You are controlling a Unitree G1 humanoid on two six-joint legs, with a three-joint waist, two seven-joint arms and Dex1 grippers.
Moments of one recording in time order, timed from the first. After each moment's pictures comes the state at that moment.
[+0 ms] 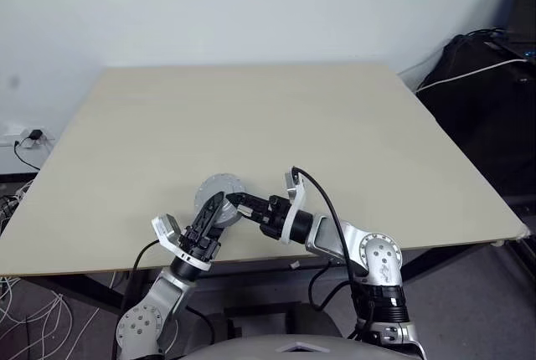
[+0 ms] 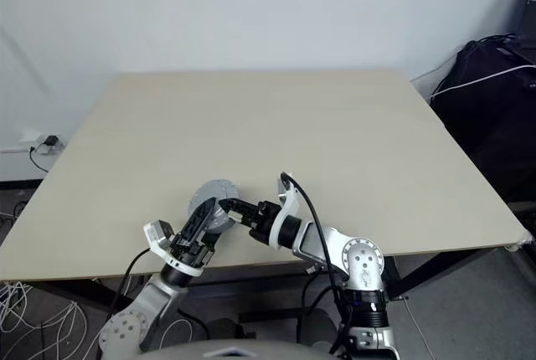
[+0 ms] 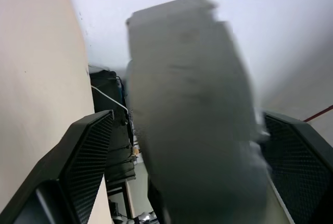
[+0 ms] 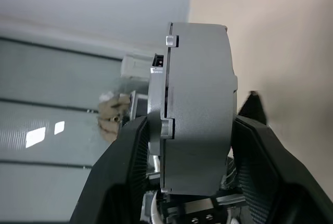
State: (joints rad) left arm 0.27 -0.06 0.22 -0.10 -1.31 0.73 -0.60; right arm -0.14 0.06 -0.05 -0.13 1.52 1.14 -0.25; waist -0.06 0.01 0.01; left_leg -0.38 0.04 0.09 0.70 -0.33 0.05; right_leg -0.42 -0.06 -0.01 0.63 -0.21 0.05
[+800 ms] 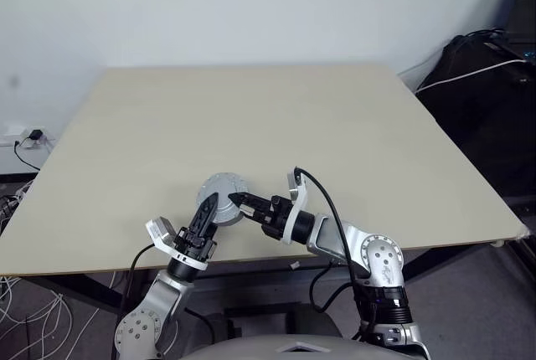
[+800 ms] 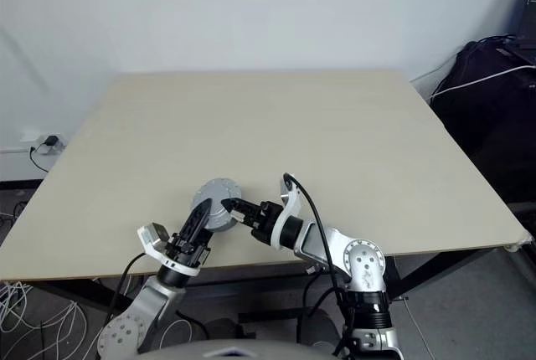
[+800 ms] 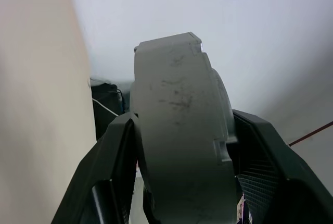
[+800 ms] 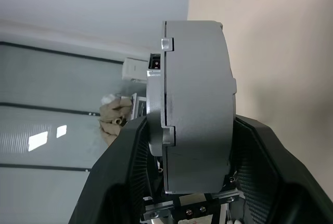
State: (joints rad) left arm 0.29 -0.06 0.22 -0.11 -1.36 0.70 -0.57; right arm -0.14 0.03 -0.01 -0.13 1.56 1.10 -0.25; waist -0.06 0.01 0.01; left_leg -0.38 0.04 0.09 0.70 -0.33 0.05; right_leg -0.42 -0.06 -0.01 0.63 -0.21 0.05
